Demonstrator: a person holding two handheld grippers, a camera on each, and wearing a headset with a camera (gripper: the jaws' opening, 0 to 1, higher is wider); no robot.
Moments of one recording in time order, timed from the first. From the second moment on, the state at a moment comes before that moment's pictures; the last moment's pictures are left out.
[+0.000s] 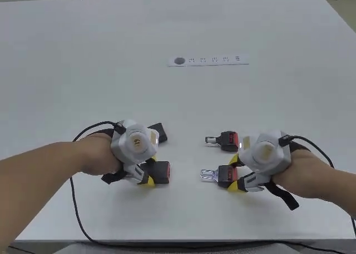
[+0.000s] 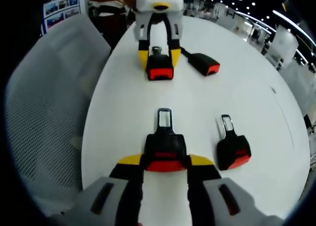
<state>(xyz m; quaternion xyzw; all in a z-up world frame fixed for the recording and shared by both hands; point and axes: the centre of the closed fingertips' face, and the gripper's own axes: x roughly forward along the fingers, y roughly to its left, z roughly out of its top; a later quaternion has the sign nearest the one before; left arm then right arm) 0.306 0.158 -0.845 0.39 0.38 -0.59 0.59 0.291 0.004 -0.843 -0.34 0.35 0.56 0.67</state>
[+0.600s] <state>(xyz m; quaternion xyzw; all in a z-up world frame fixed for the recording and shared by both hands) 0.306 0.157 -0.846 0.39 0.39 -0.59 0.59 0.296 0.059 -0.843 -0.34 0.33 0.58 0.67</state>
